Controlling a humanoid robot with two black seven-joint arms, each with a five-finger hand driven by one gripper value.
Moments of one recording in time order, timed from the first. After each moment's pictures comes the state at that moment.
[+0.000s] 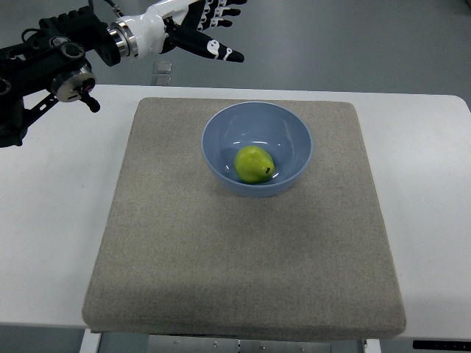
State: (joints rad) left arm -1.24 0.50 -0.33 -0.99 0.42 -0.18 -0.15; right arm 0.00 0.00 0.09 0.12 -0.03 0.12 0.10
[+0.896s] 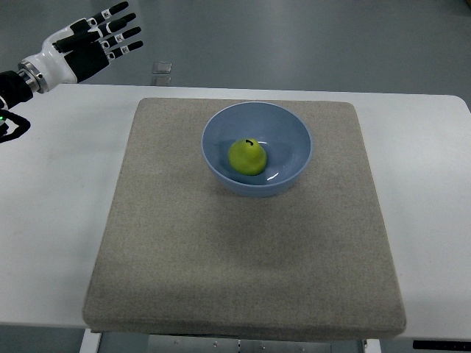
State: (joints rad) left arm -0.98 0.55 -0.55 -0.67 -0.23 -0.57 0.08; right arm 0.00 0.00 0.09 0.12 -0.03 0.12 0.10
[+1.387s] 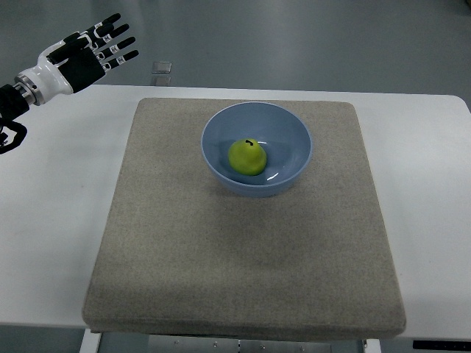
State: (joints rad) left arm -0.91 0.54 -0.66 -0.64 -0.29 -0.59 0.15; right arm 0.00 0.00 0.09 0.12 -0.03 0.12 0.10
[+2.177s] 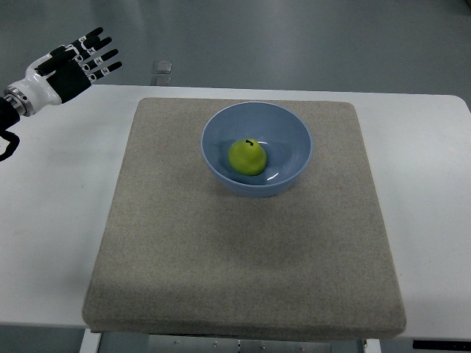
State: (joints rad) left arm -0.91 0.50 -0.67 -0.53 -0.28 -0.61 0.15; right arm 0.00 0.00 0.09 0.12 -0.03 0.12 0.10
